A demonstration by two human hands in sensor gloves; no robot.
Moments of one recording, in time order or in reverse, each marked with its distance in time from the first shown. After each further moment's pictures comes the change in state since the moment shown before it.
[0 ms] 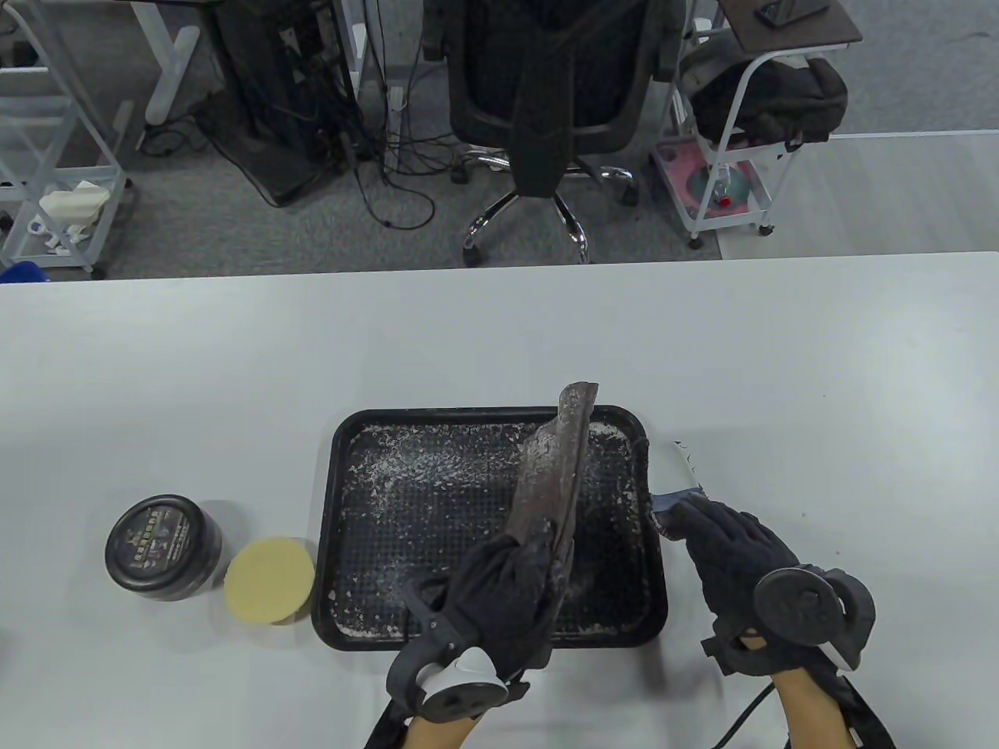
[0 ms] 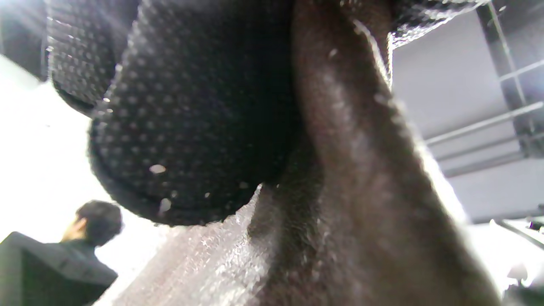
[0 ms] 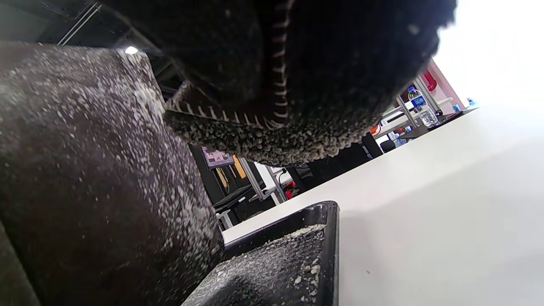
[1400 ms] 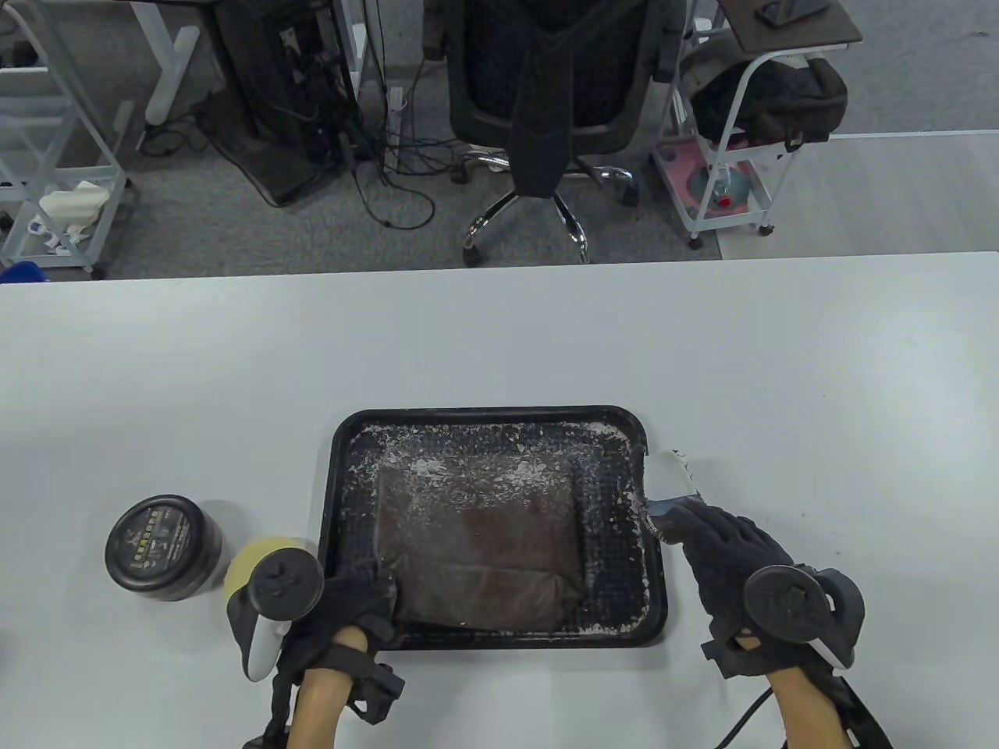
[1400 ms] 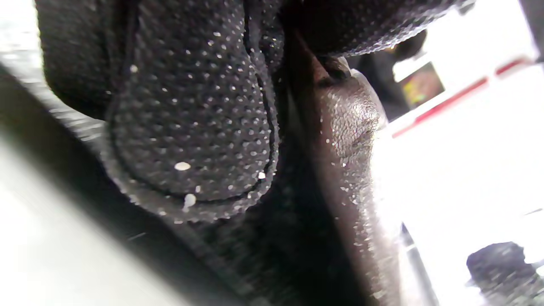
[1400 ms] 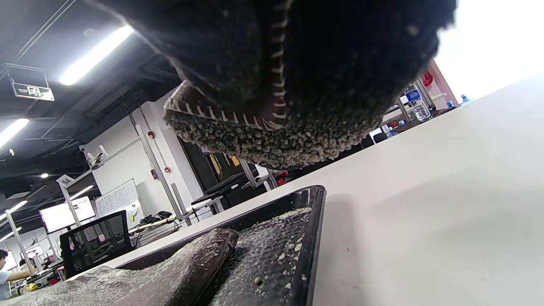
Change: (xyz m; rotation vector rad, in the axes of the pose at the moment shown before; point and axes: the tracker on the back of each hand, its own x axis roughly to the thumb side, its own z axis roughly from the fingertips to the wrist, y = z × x) left_hand -0.163 0.040 0.115 -0.694 1.112 0.284; right_hand -0.003 0.010 0.001 0.048 0.010 0.044
